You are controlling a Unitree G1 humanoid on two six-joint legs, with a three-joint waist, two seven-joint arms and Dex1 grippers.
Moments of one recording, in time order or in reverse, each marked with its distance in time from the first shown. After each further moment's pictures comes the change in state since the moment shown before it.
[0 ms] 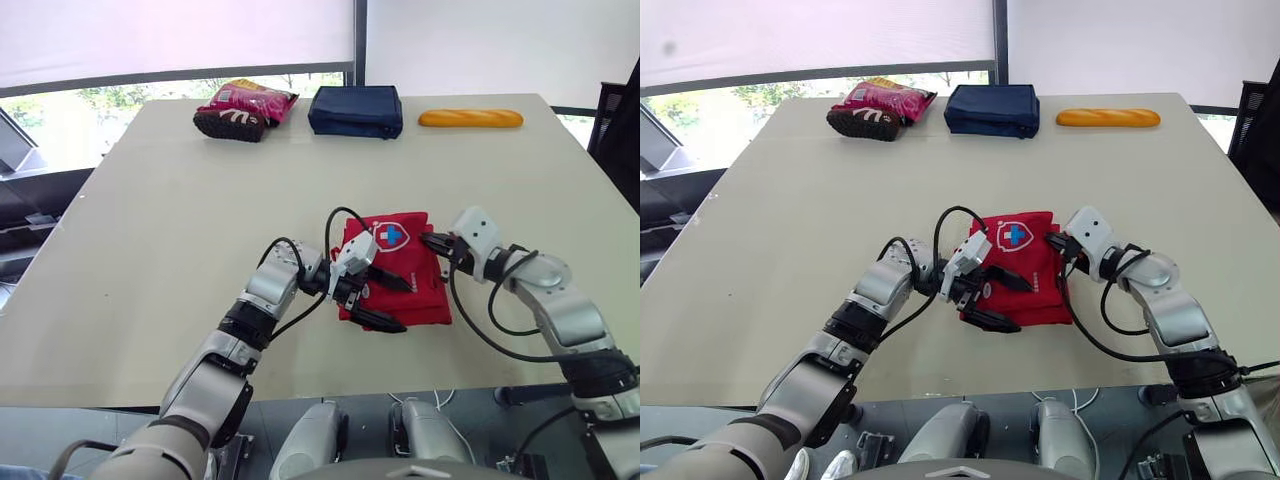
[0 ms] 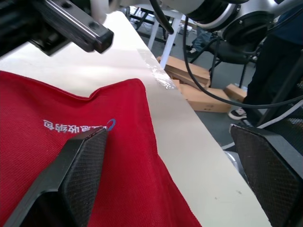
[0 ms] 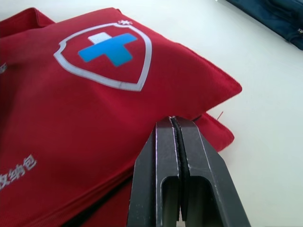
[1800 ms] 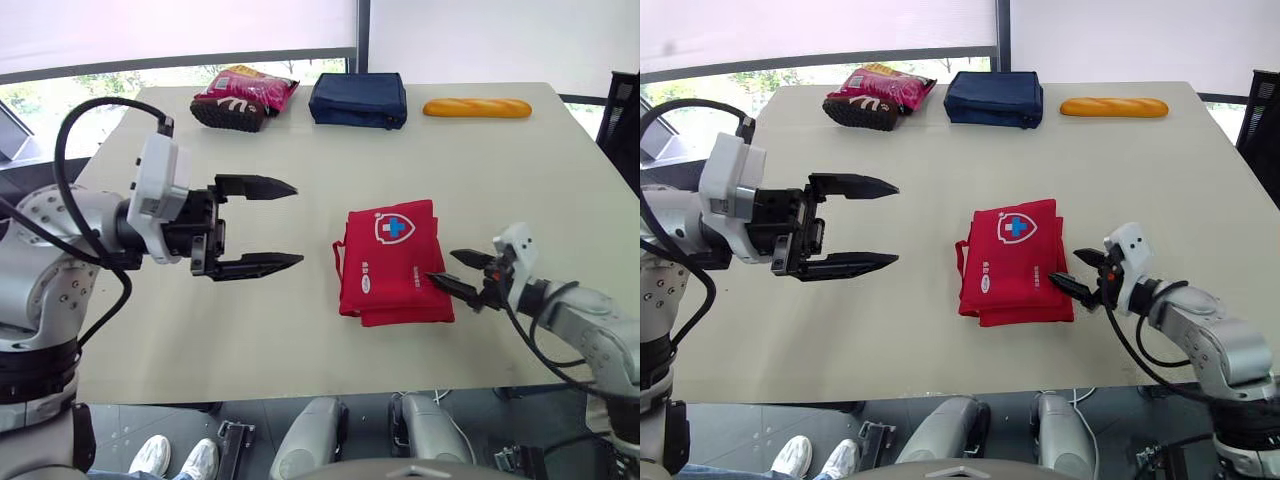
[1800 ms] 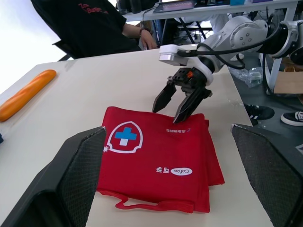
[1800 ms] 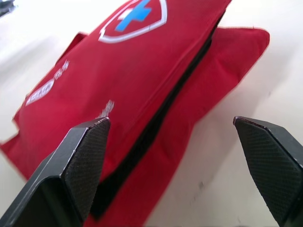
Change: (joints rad) left arm 0.232 0.623 0.607 -0.754 -0.491 0.315 0.258; right arm 0.130 -0.028 -0.199 -0.247 0.463 0.511 -0.084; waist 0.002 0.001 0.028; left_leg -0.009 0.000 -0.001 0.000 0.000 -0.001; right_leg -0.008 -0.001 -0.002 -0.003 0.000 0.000
